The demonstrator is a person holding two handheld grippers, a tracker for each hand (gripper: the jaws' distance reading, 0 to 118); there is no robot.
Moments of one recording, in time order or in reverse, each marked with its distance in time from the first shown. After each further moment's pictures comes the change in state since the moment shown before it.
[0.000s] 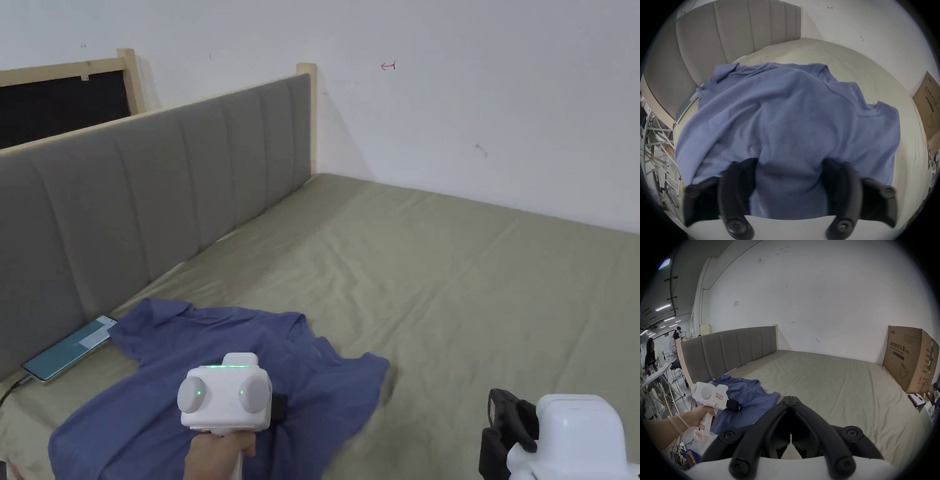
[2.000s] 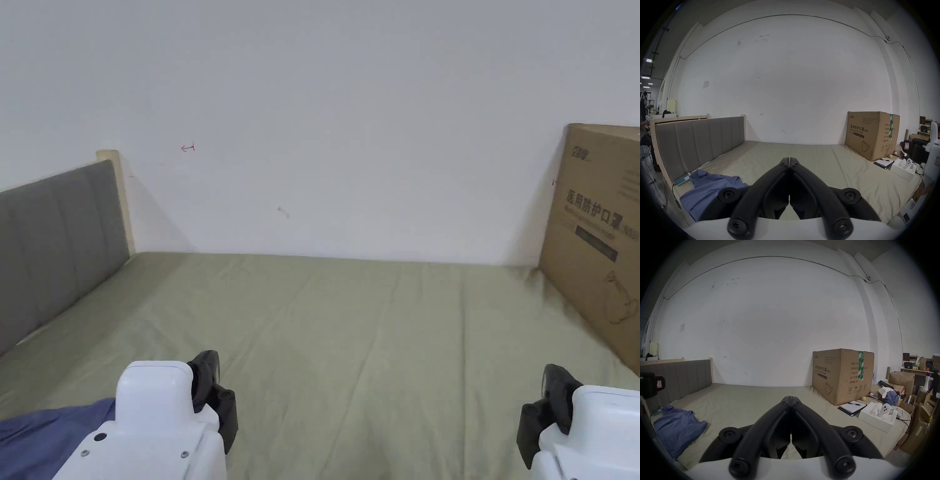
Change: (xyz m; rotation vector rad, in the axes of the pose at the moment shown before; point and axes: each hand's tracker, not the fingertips) left arm 0.125 -0.097 0.301 0.908 -0.464 -0.208; right arm 0.143 0.009 0.151 0.305 -0.619 -0.062
